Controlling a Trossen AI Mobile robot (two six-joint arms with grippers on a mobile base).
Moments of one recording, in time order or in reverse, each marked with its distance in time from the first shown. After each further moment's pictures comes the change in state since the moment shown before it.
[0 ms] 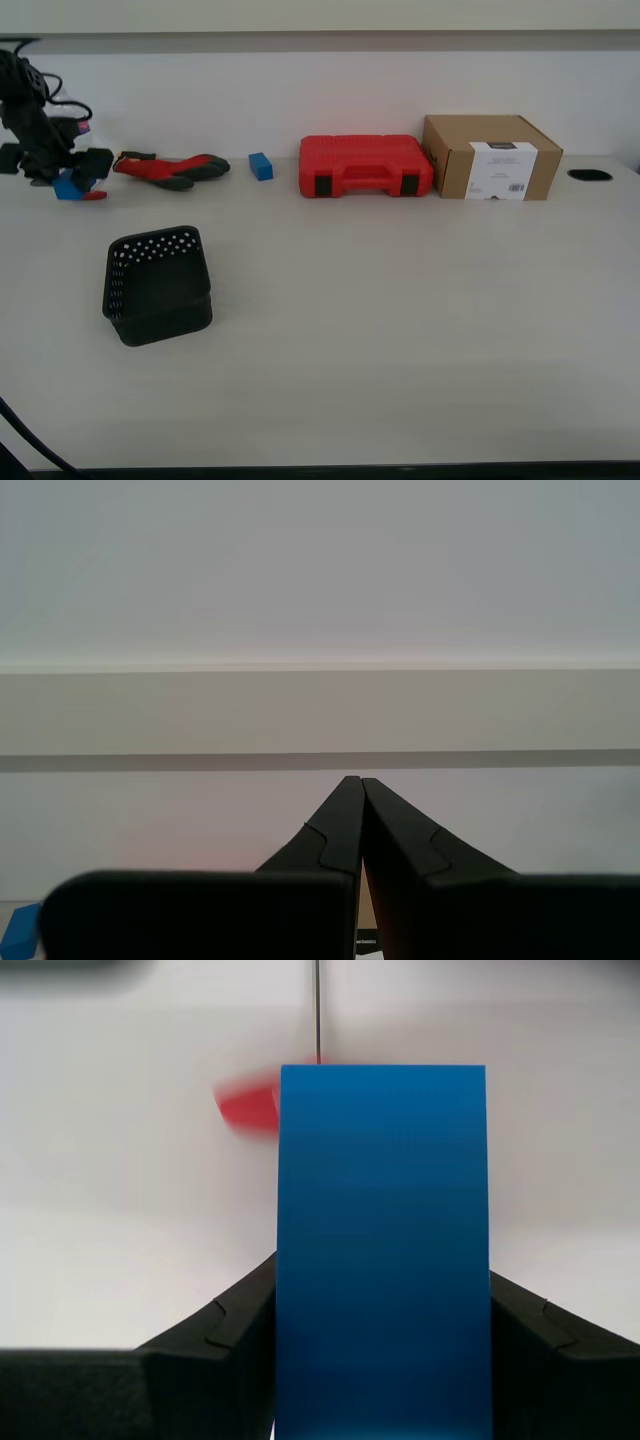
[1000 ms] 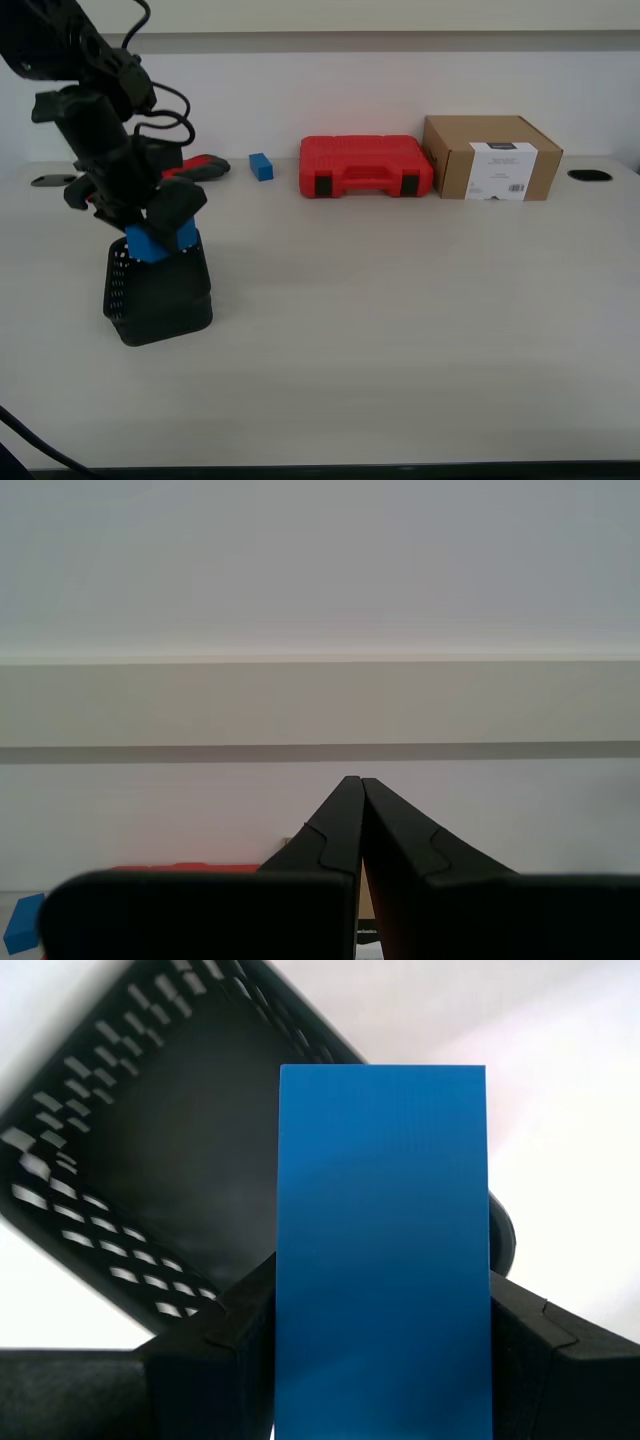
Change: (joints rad) arm 0 -0.001 0.000 0.000 -0.019 0.000 0.000; arm 1 -0.467 -0.885 -1.514 0.303 0.071 -0.027
